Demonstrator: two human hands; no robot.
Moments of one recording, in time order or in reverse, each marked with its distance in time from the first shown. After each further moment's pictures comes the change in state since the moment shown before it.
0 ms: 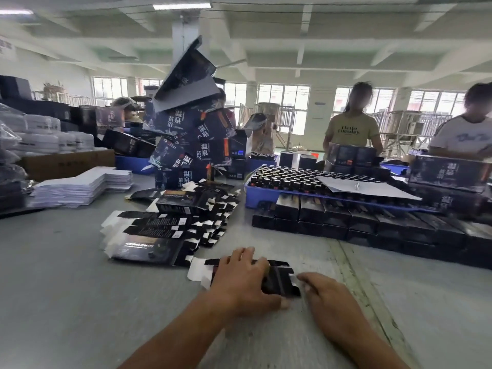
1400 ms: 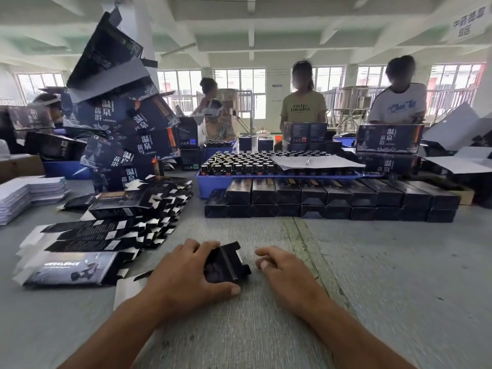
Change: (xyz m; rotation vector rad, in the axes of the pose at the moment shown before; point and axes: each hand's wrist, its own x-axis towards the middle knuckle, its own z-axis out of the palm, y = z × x) left_hand 0.009 -0.004 0.000 -0.061 0.112 0.056; right_hand 0.006 0.019 -0.010 0.396 -0.058 0.104
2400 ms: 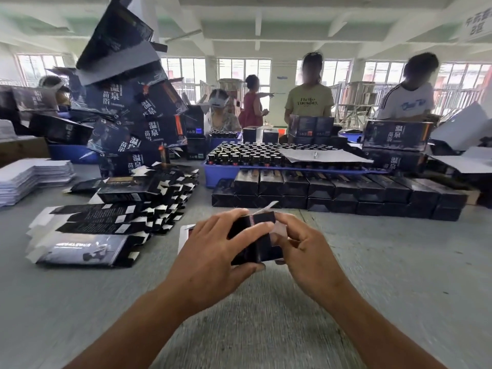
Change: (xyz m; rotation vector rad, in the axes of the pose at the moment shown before) left_hand -0.022 0.031 -0.011 0.004 0.426 0.408; right_hand -0.015 -0.030 -0.016 0.264 0.122 -0.212
